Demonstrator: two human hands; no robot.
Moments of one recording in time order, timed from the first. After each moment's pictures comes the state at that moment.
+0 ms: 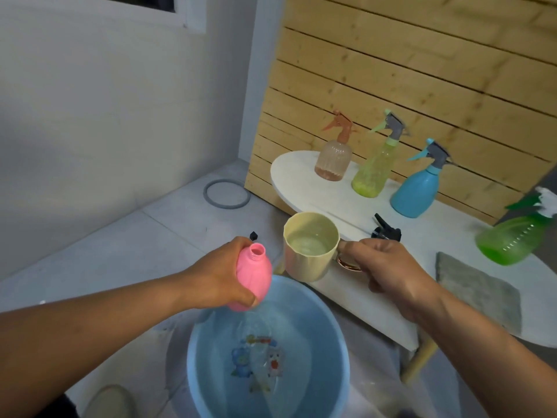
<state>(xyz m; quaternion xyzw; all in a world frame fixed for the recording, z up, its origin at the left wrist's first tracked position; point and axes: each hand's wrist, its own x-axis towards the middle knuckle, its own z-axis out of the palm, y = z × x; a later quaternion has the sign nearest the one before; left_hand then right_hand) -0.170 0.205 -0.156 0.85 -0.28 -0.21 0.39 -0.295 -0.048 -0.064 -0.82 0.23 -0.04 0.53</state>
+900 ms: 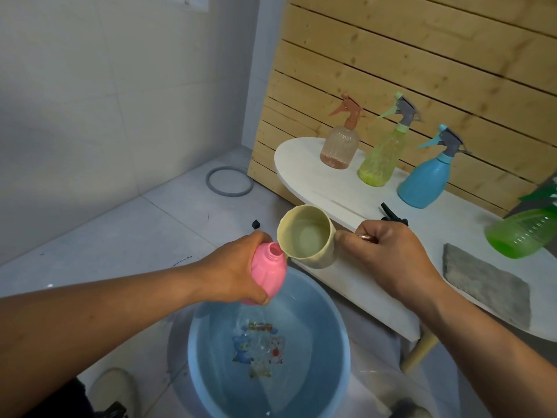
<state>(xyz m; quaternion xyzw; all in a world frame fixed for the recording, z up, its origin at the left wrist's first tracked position) -0.175 0.190 -0.166 0.85 -0.33 -0.21 0.35 -0.295 -0.036 -0.061 -0.92 0.20 -0.11 0.32</state>
